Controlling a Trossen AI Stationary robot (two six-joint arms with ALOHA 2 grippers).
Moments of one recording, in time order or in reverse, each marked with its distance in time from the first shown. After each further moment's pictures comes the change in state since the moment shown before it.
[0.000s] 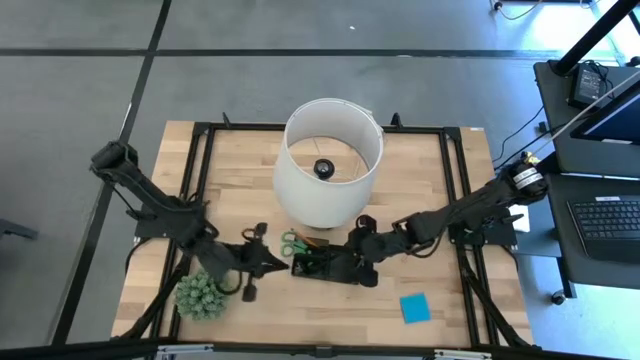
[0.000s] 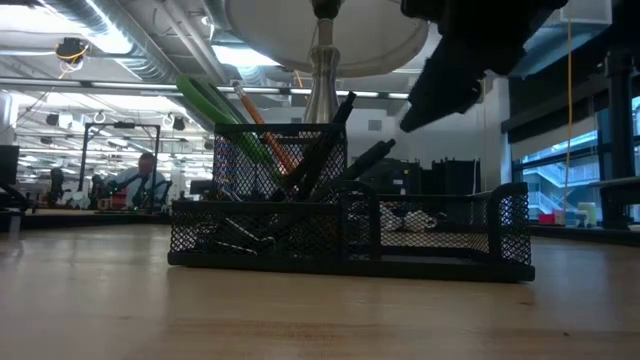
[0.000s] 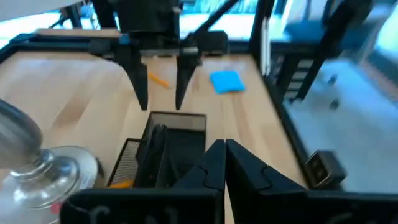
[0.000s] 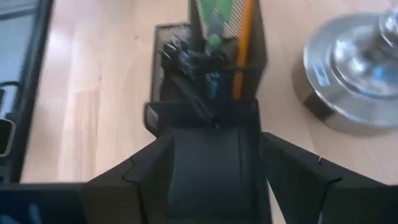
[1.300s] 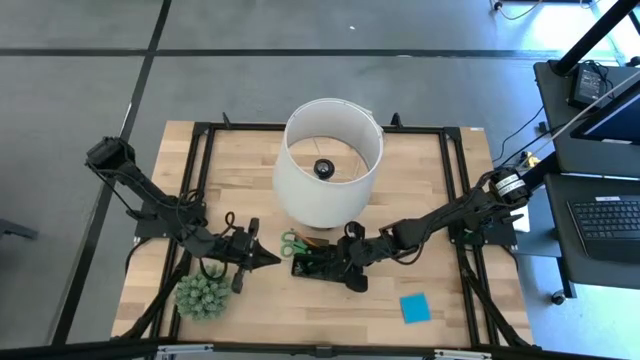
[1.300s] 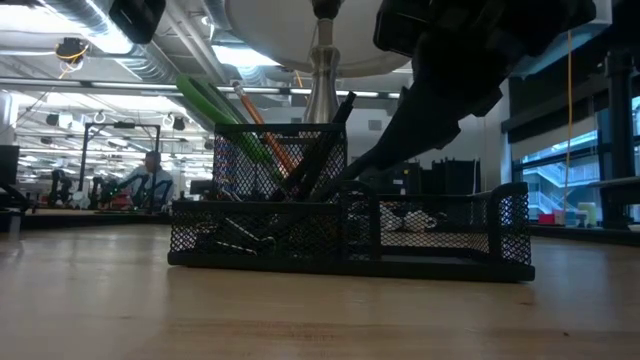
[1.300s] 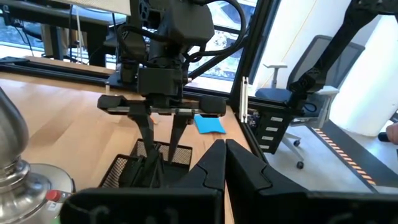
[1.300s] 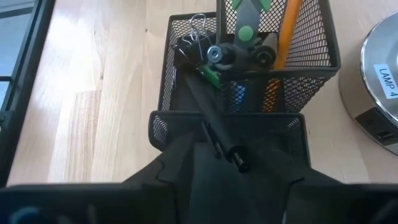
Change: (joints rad) left arm 0.001 -0.123 -0.379 0.603 0.015 0.037; right arm -0.015 0.152 0.000 0.175 -0.064 -0.027
